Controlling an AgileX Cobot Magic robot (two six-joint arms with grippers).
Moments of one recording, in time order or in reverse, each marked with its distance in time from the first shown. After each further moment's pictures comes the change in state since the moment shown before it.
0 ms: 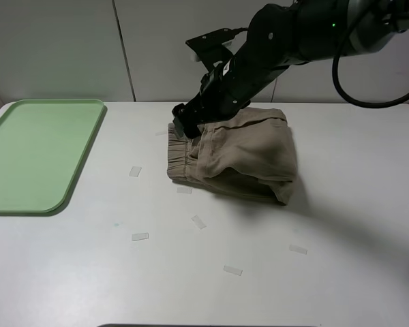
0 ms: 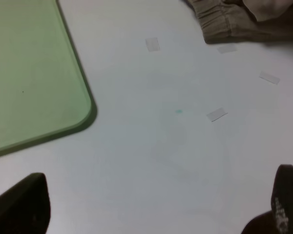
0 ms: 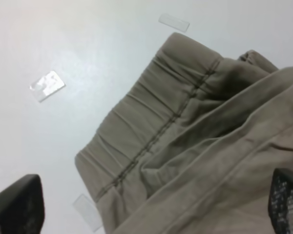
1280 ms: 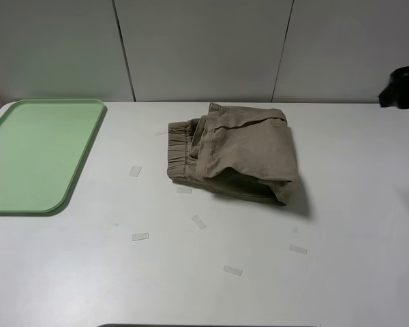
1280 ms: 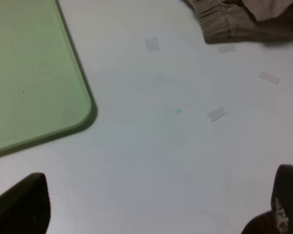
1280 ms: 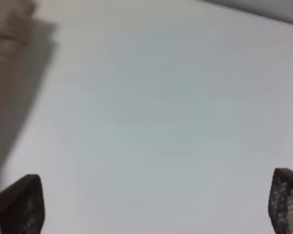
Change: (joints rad) left arm 0.000 0.000 0.000 0.000 0.000 0.002; right arm -0.743 -0.611 0.423 -0.147 0.052 -0.059
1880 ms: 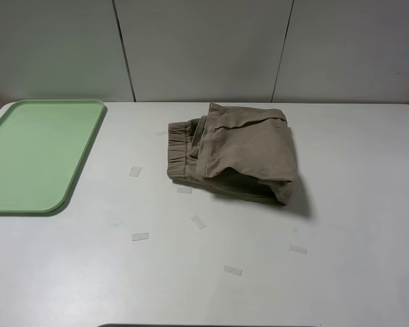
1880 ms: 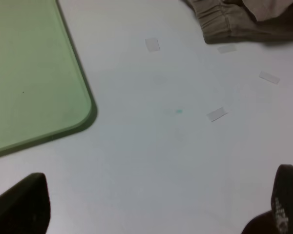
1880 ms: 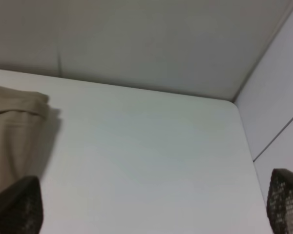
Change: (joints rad) left arm 0.000 0.000 0.000 0.000 0.000 0.000; right arm -0.052 -0.674 0.060 0.070 0.273 -0.012
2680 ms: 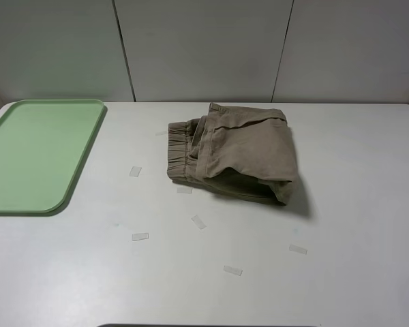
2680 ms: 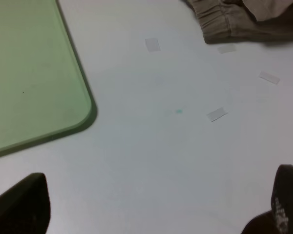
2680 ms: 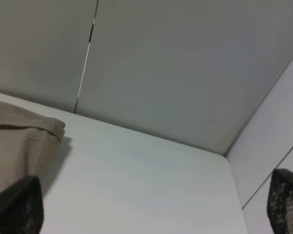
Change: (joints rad) left arm 0.000 0.000 0.000 0.000 0.000 0.000; right arm 0.093 -0.493 0.237 -0.021 -0.009 -0.065
